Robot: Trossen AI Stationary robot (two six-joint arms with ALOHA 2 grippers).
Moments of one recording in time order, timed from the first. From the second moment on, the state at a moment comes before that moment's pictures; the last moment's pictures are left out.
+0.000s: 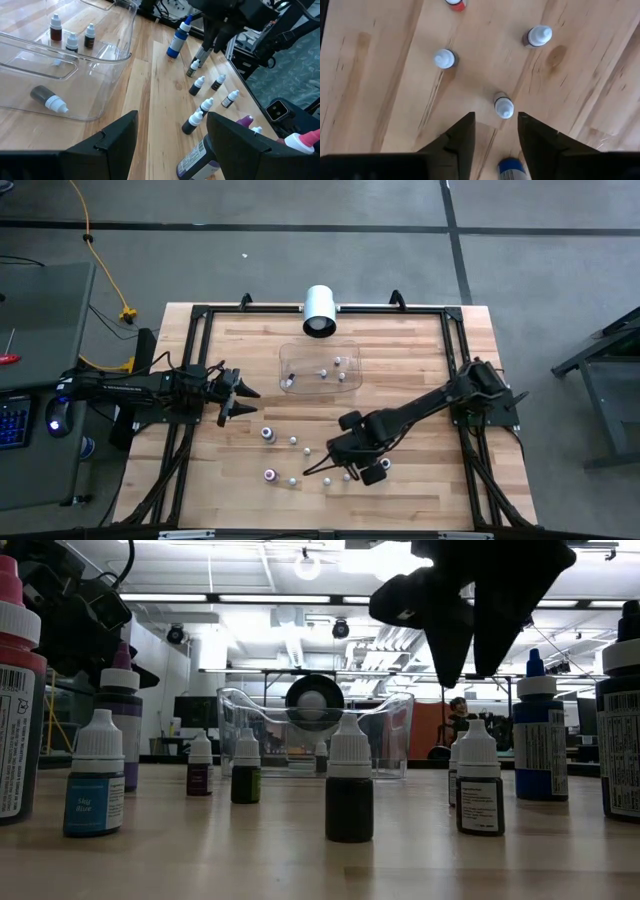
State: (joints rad) left arm 0.02 0.29 0.04 0.00 0.16 -0.35; right arm 0.39 1.94 1.57 -0.99 -0.03 0.05
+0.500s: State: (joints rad) left arm 0.02 0.29 0.04 0.00 0.16 -0.35; right arm 0.38 1.95 1.43 -0.85 -0.06 0.27
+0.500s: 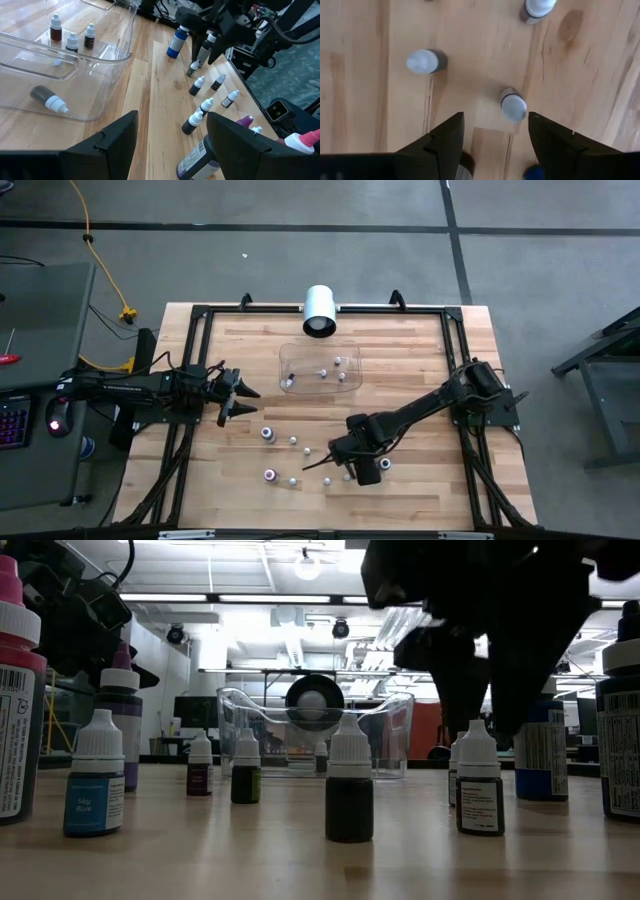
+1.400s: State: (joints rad) left arm 0.02 0.29 0.04 0.00 0.16 -0.35; right arm 0.37 1.95 1.34 -0.70 -0.05 0.31
